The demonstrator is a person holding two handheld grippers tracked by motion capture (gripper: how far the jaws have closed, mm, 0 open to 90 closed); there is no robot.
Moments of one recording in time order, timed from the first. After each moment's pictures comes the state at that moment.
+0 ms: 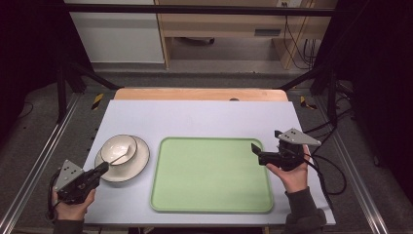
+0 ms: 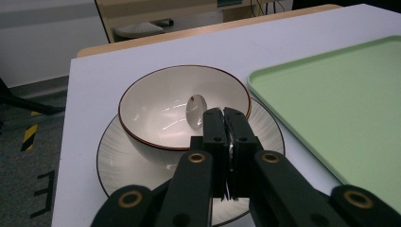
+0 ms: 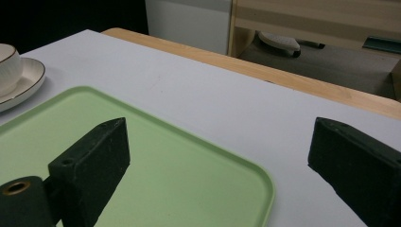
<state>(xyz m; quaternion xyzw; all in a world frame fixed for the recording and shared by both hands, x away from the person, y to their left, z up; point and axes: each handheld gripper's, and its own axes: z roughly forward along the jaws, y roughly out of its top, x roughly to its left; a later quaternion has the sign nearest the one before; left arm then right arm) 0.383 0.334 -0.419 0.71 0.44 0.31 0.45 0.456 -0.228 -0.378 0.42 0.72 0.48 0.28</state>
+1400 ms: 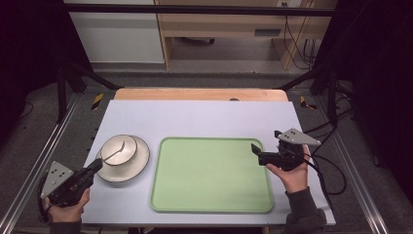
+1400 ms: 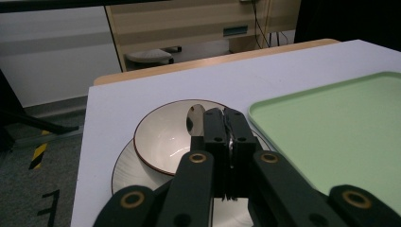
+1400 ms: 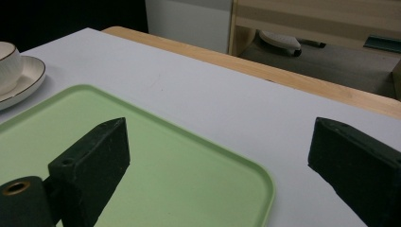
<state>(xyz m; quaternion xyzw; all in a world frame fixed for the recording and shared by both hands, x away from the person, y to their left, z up) 0.368 0.334 -0.397 0.67 0.44 0.34 0.49 0.456 -0.228 -0.378 0.42 0.72 0.47 0.28</state>
